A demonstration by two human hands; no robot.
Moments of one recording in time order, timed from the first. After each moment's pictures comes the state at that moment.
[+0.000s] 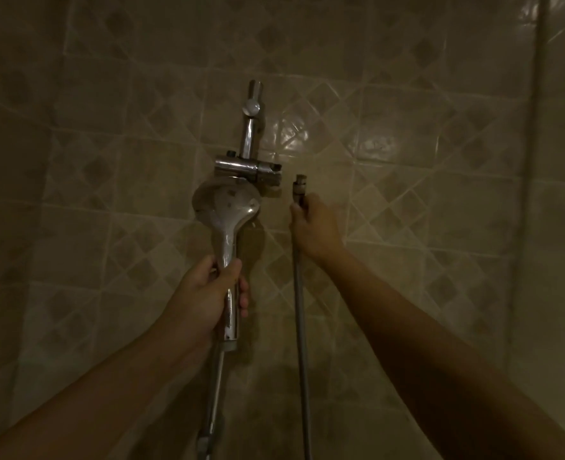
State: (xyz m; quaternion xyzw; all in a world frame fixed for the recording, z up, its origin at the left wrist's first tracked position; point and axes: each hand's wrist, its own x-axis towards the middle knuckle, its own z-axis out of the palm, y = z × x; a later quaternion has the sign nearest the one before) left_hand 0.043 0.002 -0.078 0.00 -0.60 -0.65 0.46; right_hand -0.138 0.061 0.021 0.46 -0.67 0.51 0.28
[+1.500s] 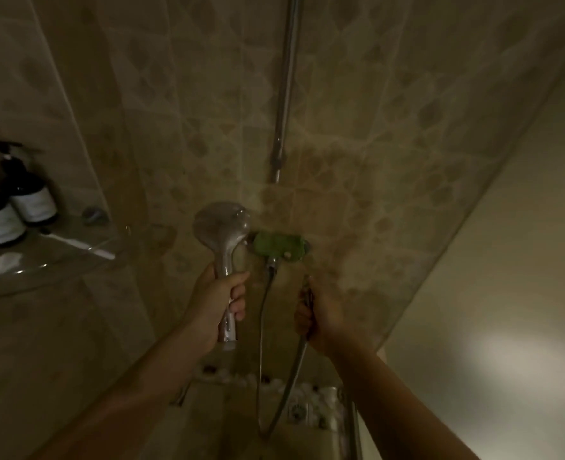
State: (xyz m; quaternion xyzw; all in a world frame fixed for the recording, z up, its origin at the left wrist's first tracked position) left_hand 0.249 0.079 -0.402 0.30 -0.48 -0.79 0.23; right_hand 0.105 0.213 -0.444 0.03 -0.57 0.70 -0.44
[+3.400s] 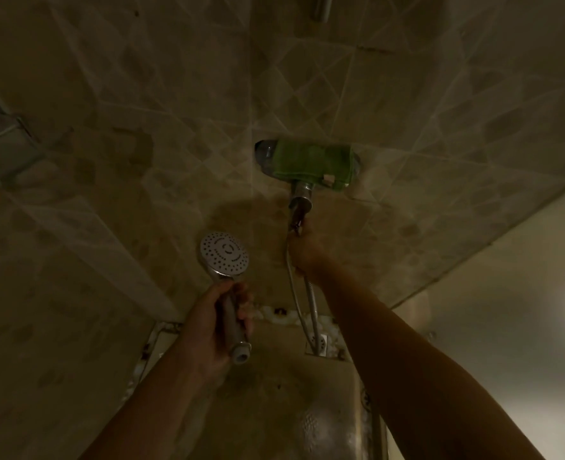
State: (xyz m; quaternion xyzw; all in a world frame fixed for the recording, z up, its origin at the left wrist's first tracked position) left_hand 0.220 0.015 -0.618 0.35 -0.16 -0.92 0.10; right_hand 0.015 0.047 -0.640 0.17 -0.79 0.47 -0.34
